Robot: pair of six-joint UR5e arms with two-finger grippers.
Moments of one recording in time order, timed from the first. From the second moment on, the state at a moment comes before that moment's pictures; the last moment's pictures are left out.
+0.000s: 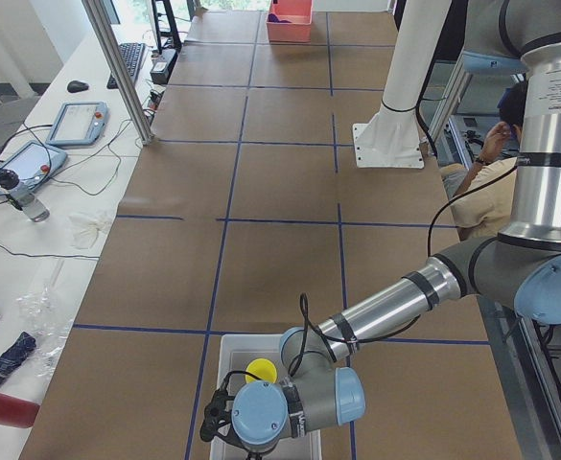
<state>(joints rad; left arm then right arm) -1.83 -1.59 -1.08 -1.89 -2.30 0.52 1.52 -1.59 1.87 -1.76 2.42 0.01</state>
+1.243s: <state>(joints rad) -1.84 -1.59 -1.13 -1.90 -2.30 0.41 1.52 -1.59 1.89 -1.76 2.43 0.01</state>
